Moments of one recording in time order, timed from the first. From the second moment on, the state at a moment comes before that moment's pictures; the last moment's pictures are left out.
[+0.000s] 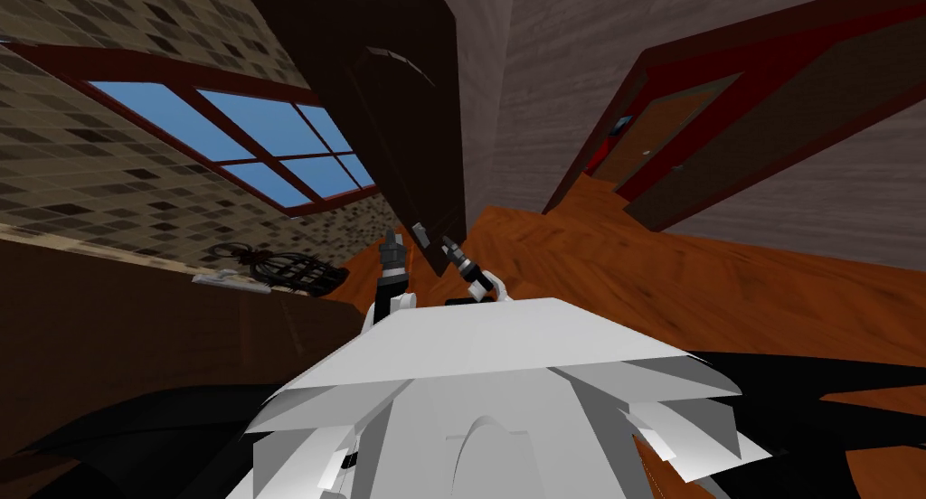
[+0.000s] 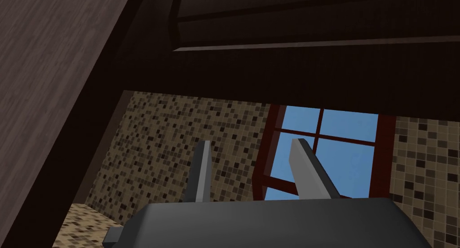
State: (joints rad) arm -0.03 -0.09 0.72 -1.54 -0.04 -0.43 -0.08
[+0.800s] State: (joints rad) arm -0.13 -0.09 0.85 -1.40 -0.05 -0.41 -0.14
